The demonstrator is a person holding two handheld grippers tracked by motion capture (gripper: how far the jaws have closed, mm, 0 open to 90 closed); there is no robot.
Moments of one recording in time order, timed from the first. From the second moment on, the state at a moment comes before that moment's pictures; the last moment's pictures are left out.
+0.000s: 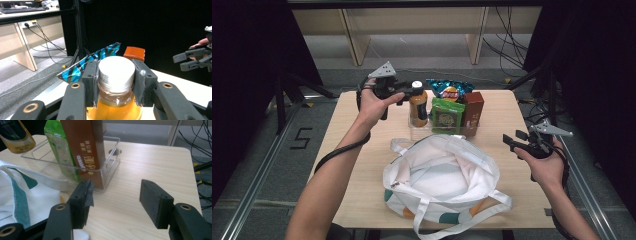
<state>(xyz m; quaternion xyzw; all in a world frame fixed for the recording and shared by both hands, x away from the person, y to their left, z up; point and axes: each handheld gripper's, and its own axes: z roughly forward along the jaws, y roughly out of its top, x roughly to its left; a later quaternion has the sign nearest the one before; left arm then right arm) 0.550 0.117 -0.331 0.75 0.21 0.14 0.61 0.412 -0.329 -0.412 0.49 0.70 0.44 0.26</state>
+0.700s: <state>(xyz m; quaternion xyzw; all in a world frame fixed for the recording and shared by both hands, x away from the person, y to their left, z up) 0.557 0.119 -0.336 0.75 0.22 0.15 0.61 0.410 -0.326 -0.413 0.51 0.70 0.45 0.24</state>
